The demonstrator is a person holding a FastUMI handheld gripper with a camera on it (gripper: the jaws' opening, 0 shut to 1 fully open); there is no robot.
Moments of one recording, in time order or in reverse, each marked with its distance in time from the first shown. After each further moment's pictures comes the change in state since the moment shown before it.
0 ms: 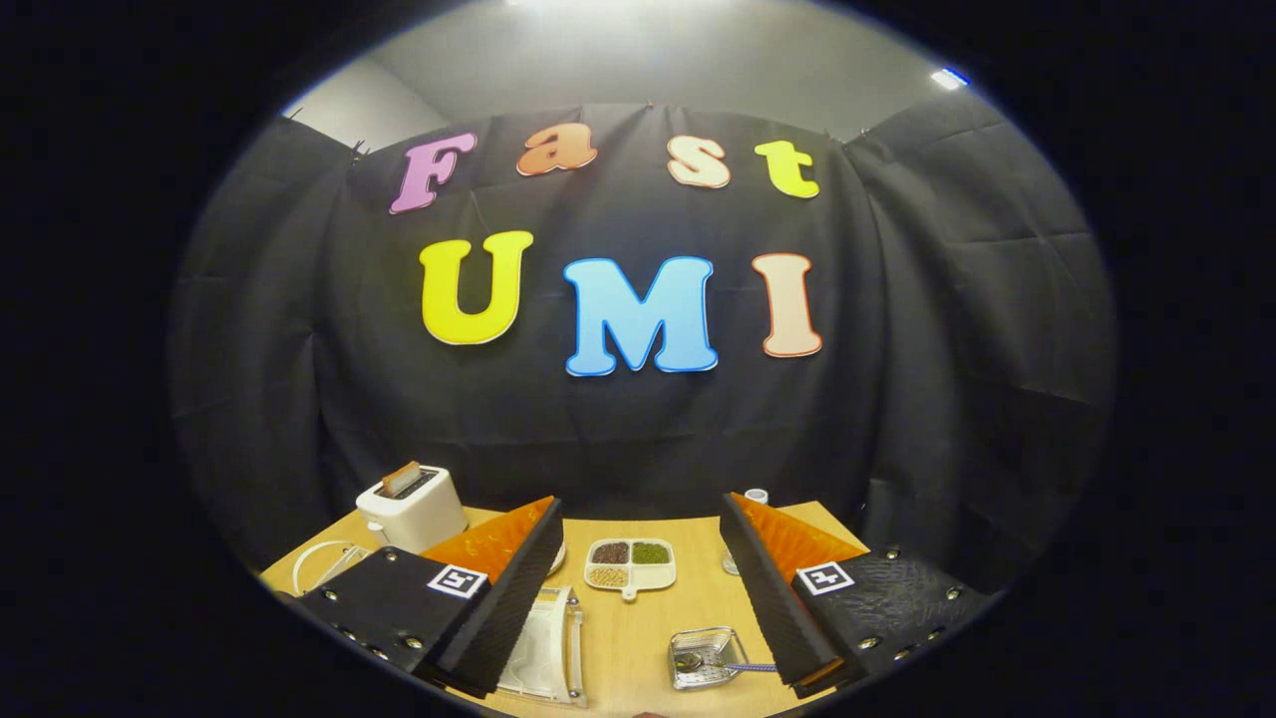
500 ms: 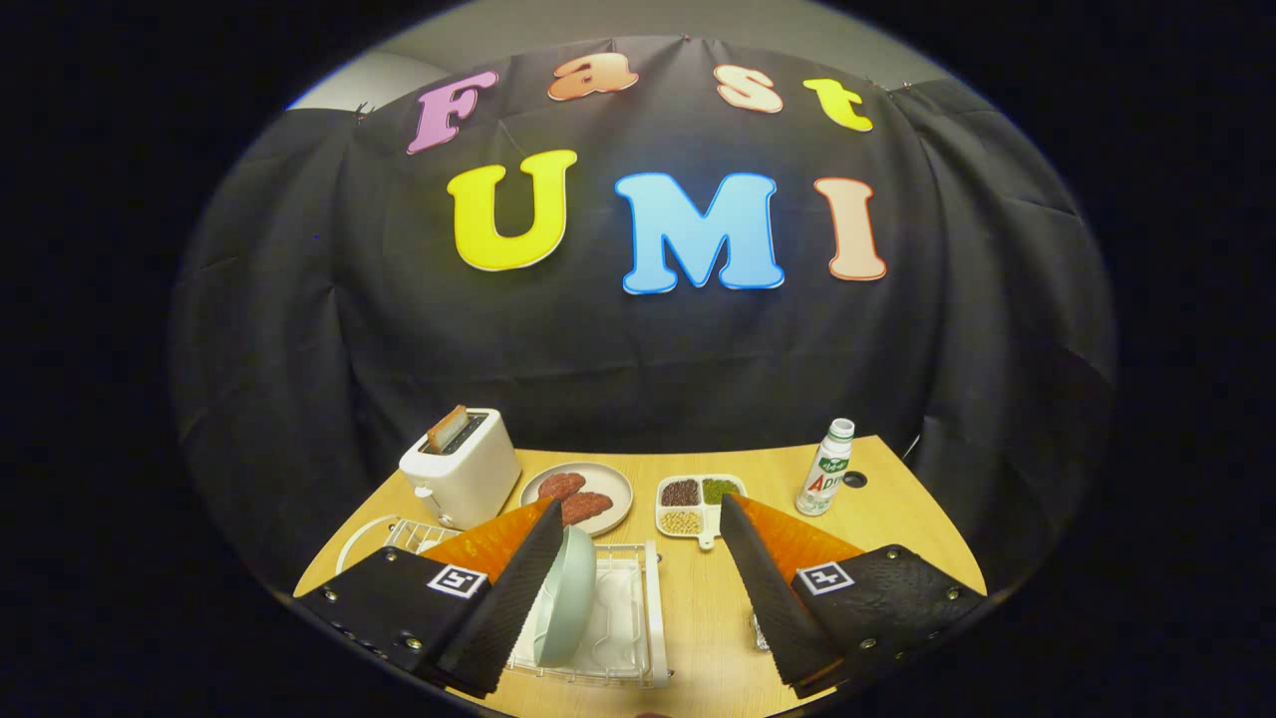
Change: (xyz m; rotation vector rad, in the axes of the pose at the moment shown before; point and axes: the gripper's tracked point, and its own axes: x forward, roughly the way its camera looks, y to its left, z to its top) arm 0.028 0.080 -0.056 0.024 0.290 0.087
